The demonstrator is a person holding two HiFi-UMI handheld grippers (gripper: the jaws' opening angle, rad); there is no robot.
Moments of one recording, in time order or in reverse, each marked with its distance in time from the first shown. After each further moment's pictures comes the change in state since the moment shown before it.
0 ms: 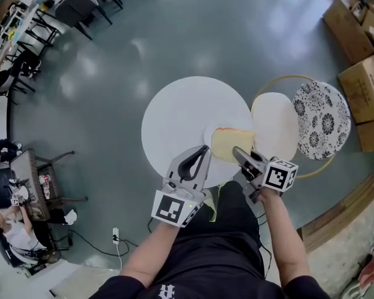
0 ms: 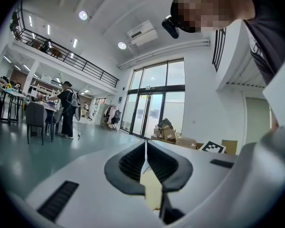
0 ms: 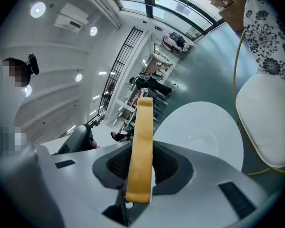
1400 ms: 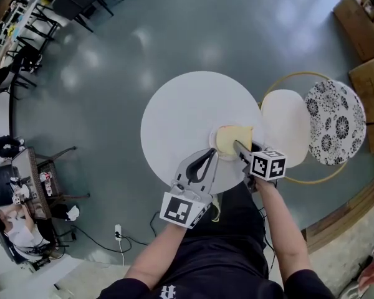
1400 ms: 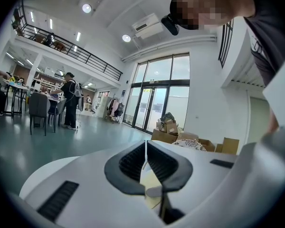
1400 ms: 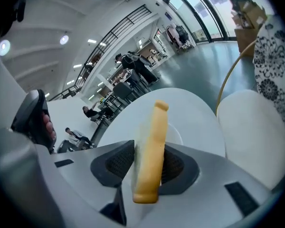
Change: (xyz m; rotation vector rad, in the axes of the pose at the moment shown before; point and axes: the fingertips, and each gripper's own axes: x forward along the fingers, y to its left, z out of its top) left arm 0.022 0.027 -0.072 -0.041 0.084 0.034; right arm 0.062 -0.133 -0.034 -0.208 0.219 -0.350
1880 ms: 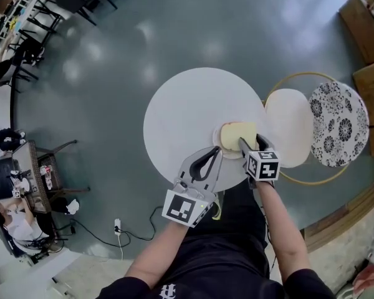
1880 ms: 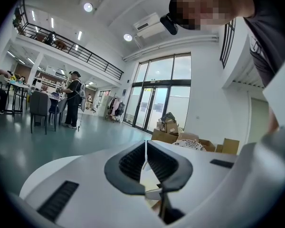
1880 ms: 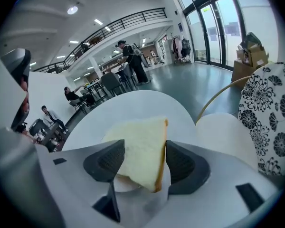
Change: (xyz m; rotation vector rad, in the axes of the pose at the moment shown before) left arm 0.002 0.001 0.000 -0.015 -0.002 0.002; right arm 0.002 -0.035 0.002 -0.207 0.004 -0.295
